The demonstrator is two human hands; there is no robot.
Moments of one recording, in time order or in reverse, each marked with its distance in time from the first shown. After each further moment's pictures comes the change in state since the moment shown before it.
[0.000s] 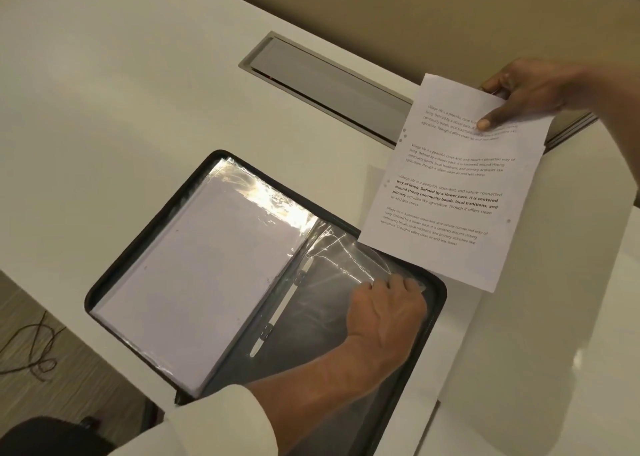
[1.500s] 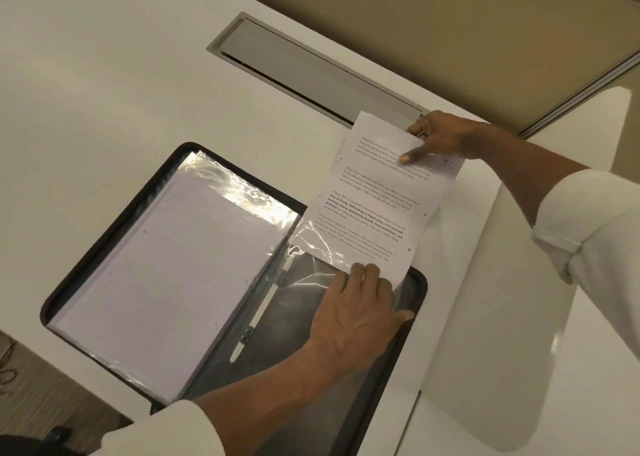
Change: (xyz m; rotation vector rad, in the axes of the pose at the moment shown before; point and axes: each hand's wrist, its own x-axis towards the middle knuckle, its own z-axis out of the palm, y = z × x) left_hand -0.009 -0.031 0.022 0.027 0.153 0.161; right_hand 0.062 0.012 0.098 0.236 -0.104 0.034
